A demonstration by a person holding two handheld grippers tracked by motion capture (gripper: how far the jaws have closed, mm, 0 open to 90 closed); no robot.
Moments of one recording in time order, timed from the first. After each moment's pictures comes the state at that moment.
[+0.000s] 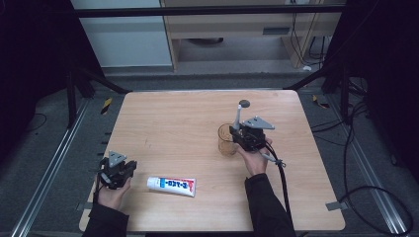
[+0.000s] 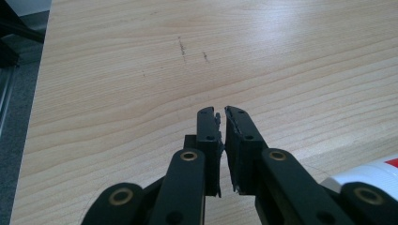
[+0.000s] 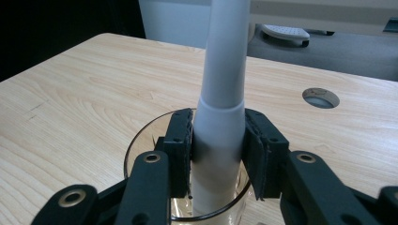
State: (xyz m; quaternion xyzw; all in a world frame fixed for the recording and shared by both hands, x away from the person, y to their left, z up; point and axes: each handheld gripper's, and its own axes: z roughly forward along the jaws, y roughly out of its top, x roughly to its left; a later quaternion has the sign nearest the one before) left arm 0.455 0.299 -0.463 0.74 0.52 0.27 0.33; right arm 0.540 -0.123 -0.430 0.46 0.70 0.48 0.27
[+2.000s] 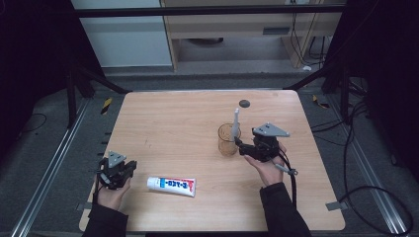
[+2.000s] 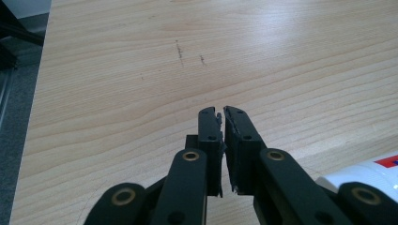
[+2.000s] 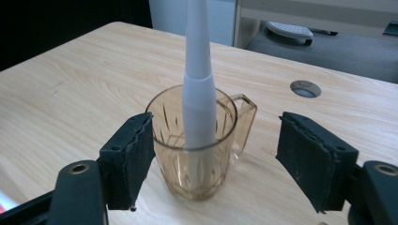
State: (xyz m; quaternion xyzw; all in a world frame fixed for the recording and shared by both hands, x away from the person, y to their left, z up) left arm 0.452 0.299 -0.460 0.74 0.52 0.27 0.33; right arm 0.498 -0.152 -0.409 0.44 0.72 0.47 0.27
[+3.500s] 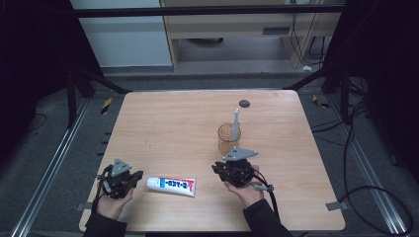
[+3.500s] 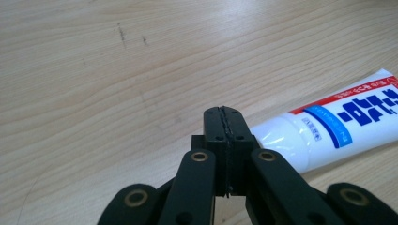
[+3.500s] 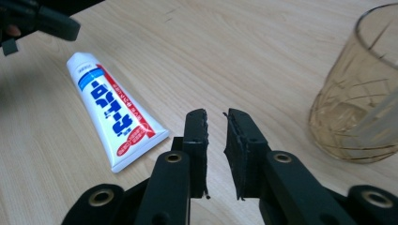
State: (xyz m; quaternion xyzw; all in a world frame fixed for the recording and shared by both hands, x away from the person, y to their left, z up) left arm 0.432 0.283 -0.458 0.79 0.47 0.22 0.34; right arm 0.452 -0.082 -0.440 0.35 0.81 0.44 0.14
